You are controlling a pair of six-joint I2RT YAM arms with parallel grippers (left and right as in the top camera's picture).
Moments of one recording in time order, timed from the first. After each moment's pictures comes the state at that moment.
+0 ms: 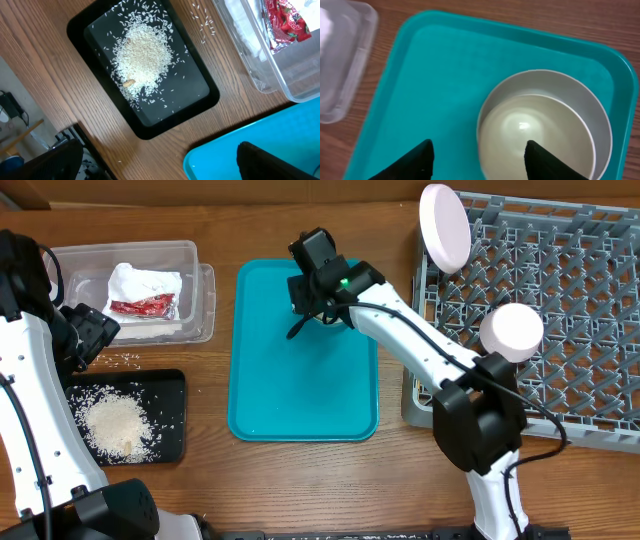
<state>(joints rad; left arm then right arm) 0.40 1.65 1.89 -1.66 -0.16 -0.67 0.62 2.18 1.89 -0.68 0.09 0.36</state>
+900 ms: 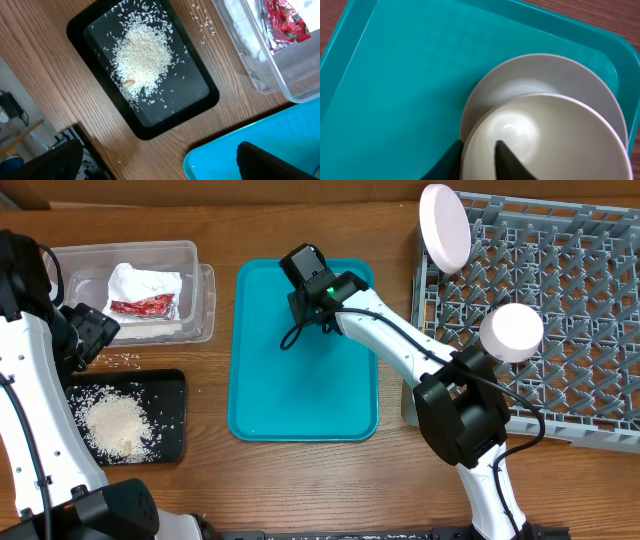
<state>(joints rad) 0.40 1.66 1.89 -1.66 -0.16 -0.67 0.65 2.25 1.89 -0.69 0.18 0.28</state>
